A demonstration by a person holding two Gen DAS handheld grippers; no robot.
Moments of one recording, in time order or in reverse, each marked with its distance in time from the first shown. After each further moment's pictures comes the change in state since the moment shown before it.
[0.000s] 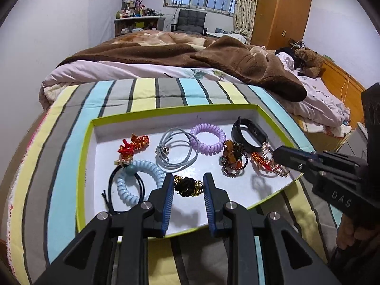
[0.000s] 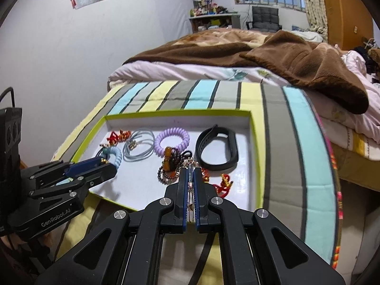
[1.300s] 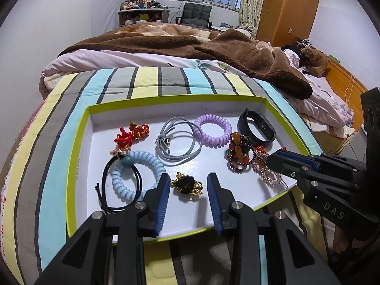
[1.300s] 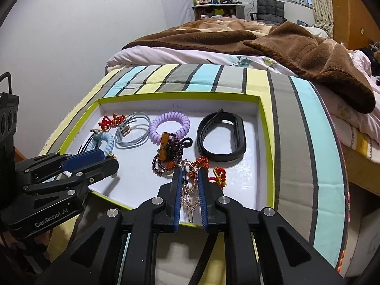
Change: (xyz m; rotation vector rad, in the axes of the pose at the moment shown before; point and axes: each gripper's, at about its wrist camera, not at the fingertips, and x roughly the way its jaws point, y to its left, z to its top) left arm 0.011 0.004 -0.004 -0.039 0.039 0.004; right arm 0.020 0.001 -0.002 -0.030 0.059 -0.020
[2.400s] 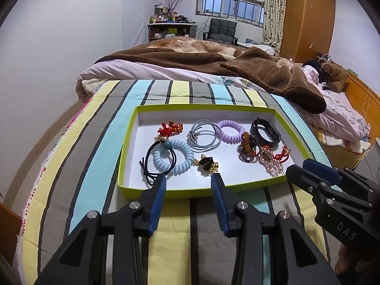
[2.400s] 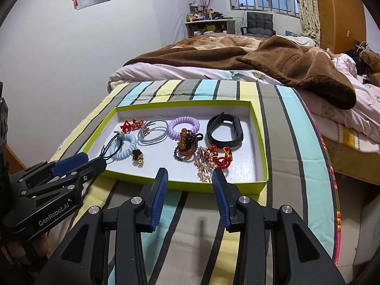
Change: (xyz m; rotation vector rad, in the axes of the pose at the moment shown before) left arm -0.054 -0.003 -0.028 -0.065 -0.096 0.172; right arm -0.050 0.027 -0.027 0.033 -0.107 -0.035
